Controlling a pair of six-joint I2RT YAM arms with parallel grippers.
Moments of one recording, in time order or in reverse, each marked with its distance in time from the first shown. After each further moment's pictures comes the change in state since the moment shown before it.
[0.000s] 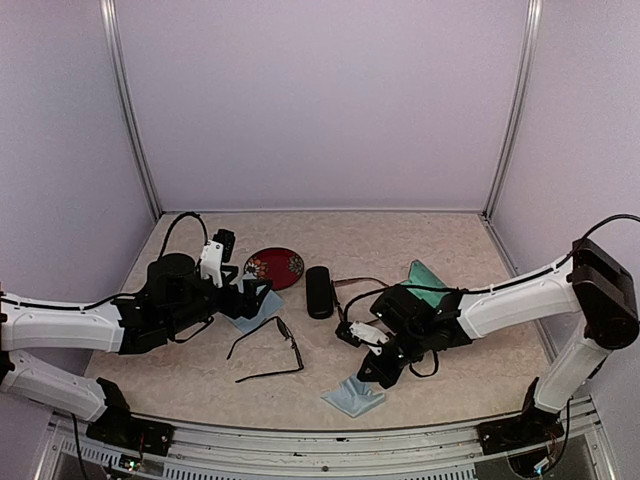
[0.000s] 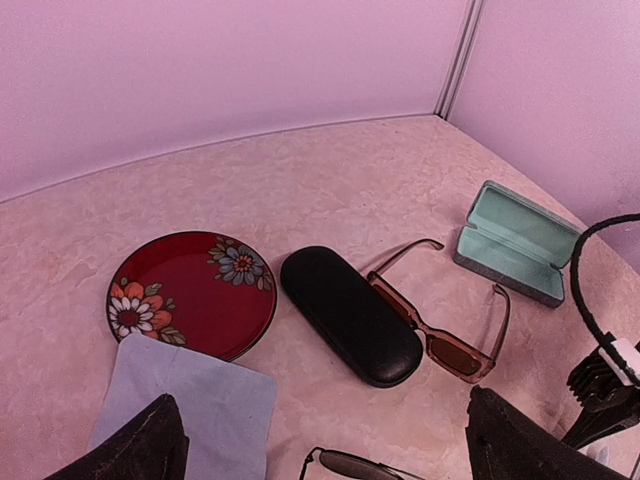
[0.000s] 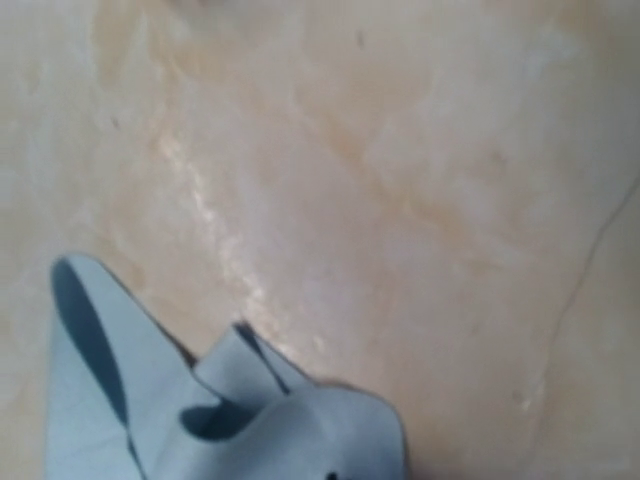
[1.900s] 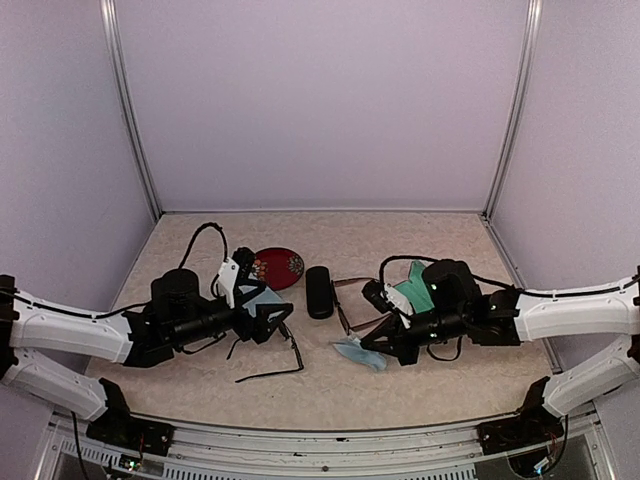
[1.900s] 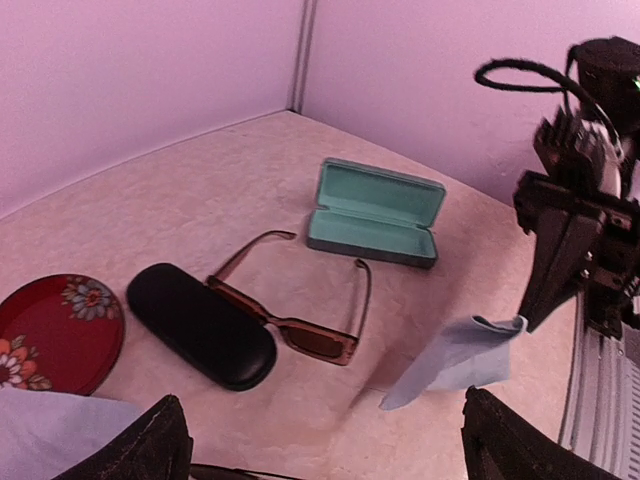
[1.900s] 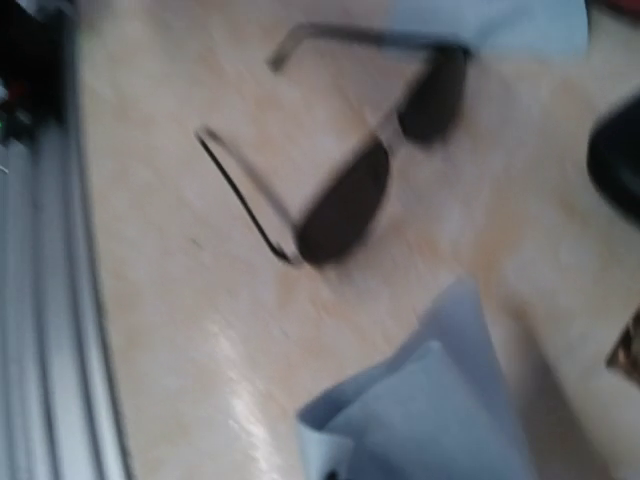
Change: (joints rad) left arm -0.080 0.050 -0.069 0.206 0.203 0.069; right arm -0.094 -0.343 -0.167 0.248 -0.143 -0.031
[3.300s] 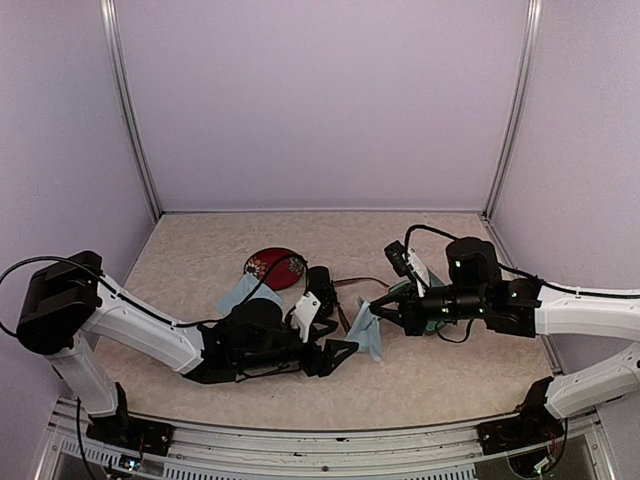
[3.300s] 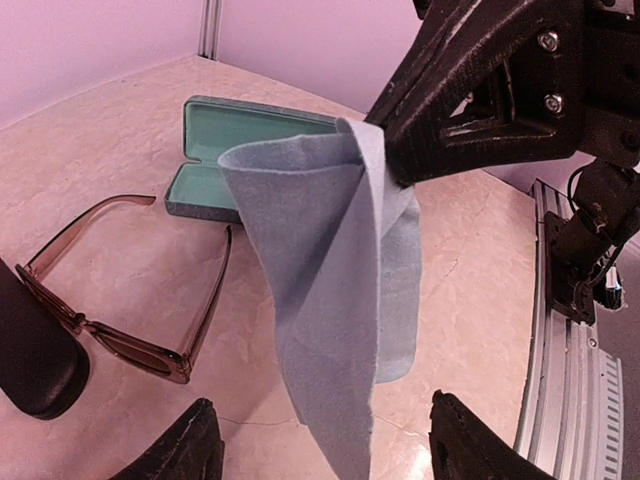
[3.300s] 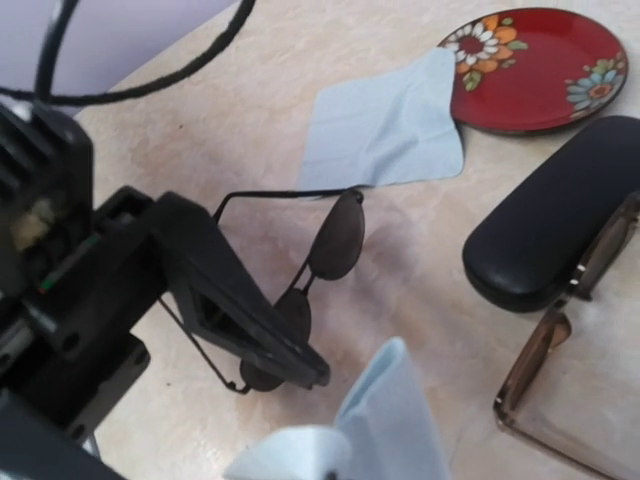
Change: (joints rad) left arm -0.280 0.470 0.255 0.122 -0.058 -0.073; right arm -0.070 -0.128 0.039 0.013 0.081 0.162
